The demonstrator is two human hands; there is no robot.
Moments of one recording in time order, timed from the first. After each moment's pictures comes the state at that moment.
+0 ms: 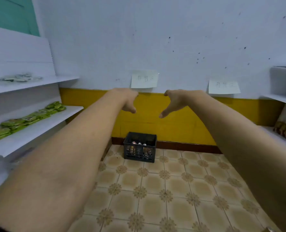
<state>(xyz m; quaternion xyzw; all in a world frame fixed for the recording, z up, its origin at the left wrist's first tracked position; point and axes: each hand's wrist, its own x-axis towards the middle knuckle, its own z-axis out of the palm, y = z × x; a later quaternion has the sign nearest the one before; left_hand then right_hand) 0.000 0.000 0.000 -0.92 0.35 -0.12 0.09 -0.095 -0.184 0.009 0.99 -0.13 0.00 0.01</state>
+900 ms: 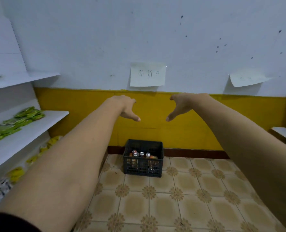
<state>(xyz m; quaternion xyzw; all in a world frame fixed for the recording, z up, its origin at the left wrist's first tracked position) 0.439 -0.100 -0.053 -0.92 0.37 -0.04 0.11 0.325 -0.299 -0.034 0.98 -0.18 -0.04 0.04</state>
